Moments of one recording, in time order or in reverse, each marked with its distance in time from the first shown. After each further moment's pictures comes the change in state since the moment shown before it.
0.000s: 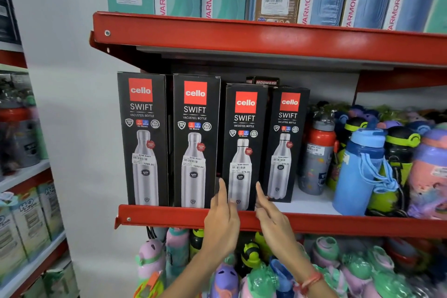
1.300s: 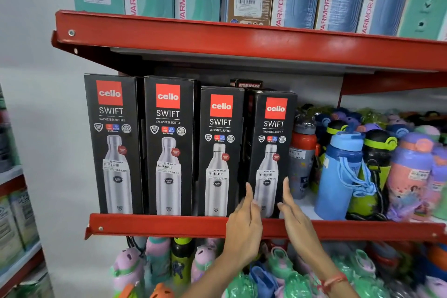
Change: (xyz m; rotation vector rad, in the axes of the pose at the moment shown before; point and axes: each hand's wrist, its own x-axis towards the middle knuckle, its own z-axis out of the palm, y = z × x) left_hand 0.004 0.050 0.071 -0.117 -0.157 0.025; right_hand 0.014 0.037 -0.078 -0.037 0.106 0.093
